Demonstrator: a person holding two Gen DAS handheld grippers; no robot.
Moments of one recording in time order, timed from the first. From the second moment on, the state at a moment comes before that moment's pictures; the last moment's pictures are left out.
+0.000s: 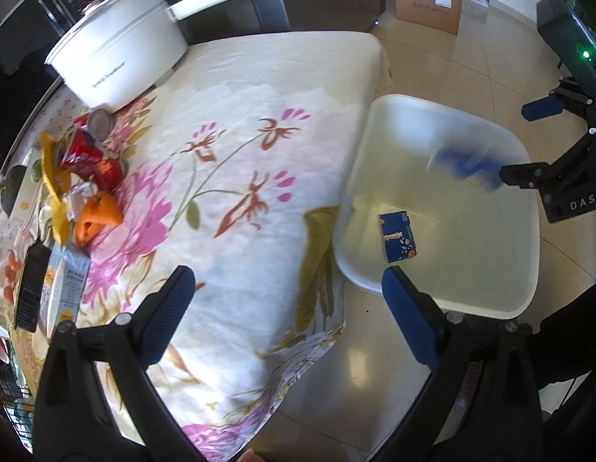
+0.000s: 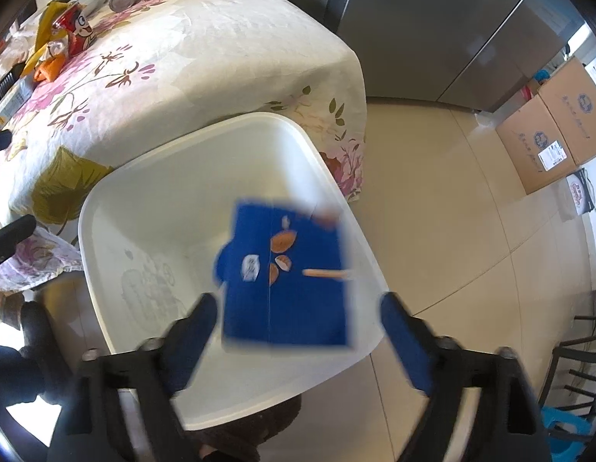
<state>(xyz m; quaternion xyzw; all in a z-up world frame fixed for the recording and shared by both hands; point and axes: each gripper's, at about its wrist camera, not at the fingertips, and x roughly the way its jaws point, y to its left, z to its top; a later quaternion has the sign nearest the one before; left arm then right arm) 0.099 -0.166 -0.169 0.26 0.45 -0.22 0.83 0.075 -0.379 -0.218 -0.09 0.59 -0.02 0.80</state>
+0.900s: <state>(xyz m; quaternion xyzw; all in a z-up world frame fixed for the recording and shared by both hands) 0.115 -0.090 -0.144 0.20 0.45 -0.17 0.85 0.096 -0.337 -0.178 -0.08 0.56 0.01 0.82</state>
